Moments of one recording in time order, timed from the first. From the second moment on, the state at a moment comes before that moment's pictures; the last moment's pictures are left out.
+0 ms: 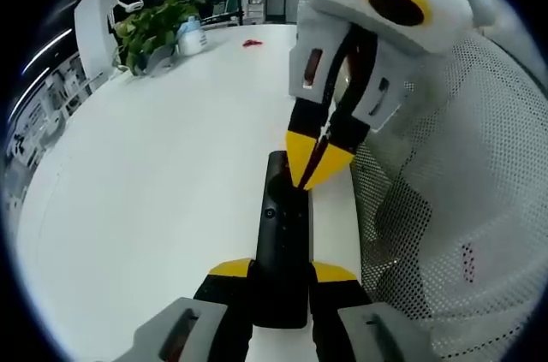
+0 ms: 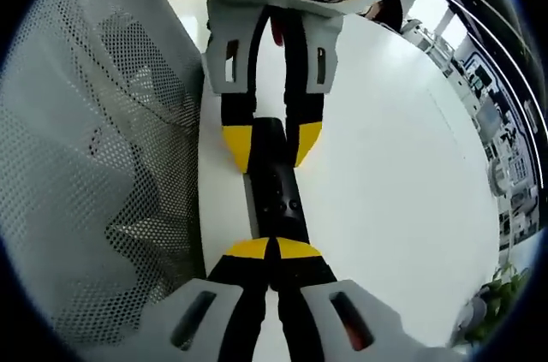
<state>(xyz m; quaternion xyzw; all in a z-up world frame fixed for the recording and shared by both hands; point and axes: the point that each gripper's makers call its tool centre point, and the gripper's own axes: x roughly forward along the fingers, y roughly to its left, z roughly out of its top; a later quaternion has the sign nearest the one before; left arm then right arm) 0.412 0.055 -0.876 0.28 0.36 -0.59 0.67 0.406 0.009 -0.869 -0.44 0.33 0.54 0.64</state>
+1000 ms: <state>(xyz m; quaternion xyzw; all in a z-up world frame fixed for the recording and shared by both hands) 0.411 0.055 -0.876 0.28 0.35 -0.59 0.67 0.408 0.011 -0.869 -0.38 0.36 0.53 0.67</state>
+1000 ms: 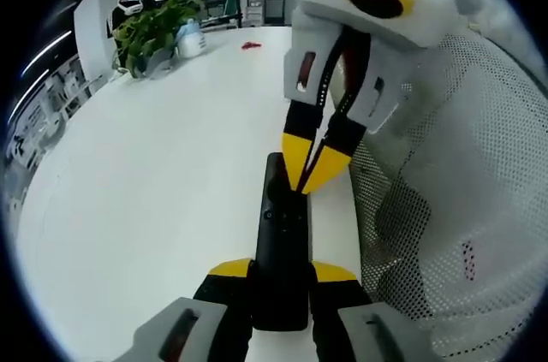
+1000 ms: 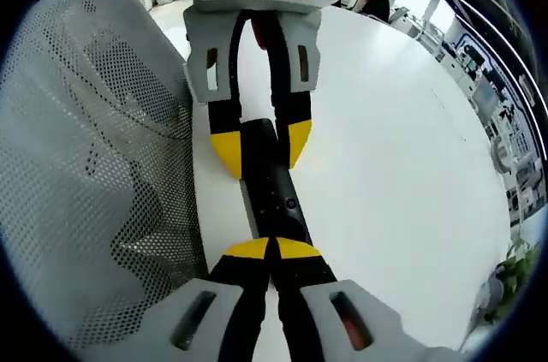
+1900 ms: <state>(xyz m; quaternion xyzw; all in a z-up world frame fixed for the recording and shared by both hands) 0.411 0.055 -0.875 0.28 0.35 -0.59 0.67 0.411 0.019 -0.870 -0.40 0.37 0.54 0.64</state>
